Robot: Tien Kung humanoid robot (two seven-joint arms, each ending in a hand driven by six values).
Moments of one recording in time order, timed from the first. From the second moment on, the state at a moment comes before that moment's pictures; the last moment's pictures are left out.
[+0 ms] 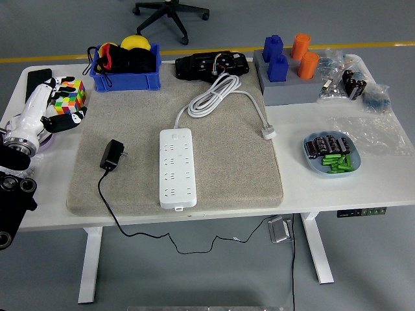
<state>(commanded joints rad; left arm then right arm) -0.30 0.22 -1.47 -1.24 1.85 0.10 0.09 0.04 -0.22 1.40 0.36 -1.40 0.06 -0.25</state>
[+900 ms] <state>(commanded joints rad) -0.31 0.22 -1.47 -1.26 1.84 0.10 0.08 0.05 -0.22 1.40 0.36 -1.39 0.06 -0.25</state>
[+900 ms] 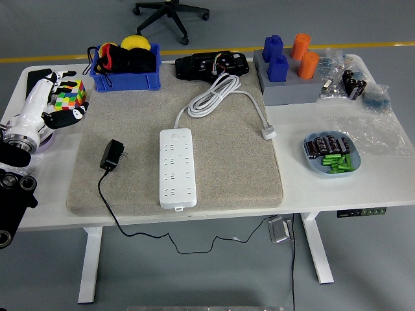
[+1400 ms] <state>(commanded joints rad) -0.30 0.22 -1.47 -1.26 1.84 0.09 0.09 0.05 -0.22 1.40 0.36 -1.40 0.06 -0.25</state>
